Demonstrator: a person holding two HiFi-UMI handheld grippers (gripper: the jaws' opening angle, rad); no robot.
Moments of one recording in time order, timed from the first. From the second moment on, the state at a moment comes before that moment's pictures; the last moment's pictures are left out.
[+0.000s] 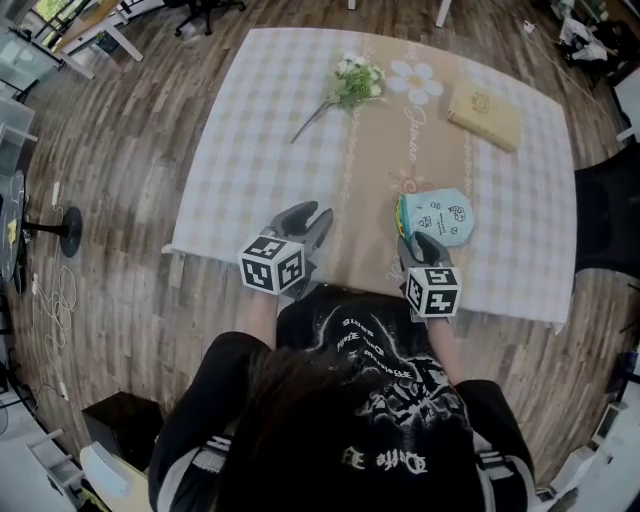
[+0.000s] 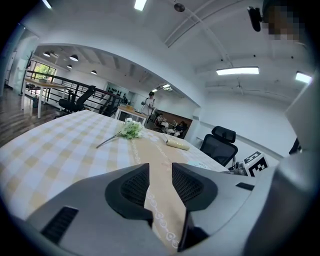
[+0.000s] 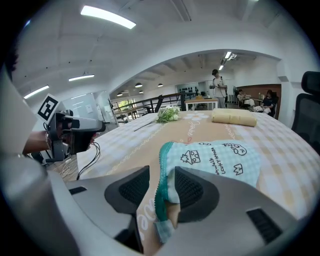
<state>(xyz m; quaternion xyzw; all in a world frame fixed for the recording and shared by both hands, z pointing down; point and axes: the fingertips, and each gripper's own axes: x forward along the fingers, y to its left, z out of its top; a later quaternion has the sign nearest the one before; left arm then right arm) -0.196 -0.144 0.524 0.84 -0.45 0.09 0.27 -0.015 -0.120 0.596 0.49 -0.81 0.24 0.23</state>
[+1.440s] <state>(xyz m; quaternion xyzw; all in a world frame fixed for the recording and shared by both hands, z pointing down) -0.161 -0.127 0.566 0.87 -0.39 0.16 0.27 0.013 -0.116 0.559 0.56 -0.79 0.18 0.19</state>
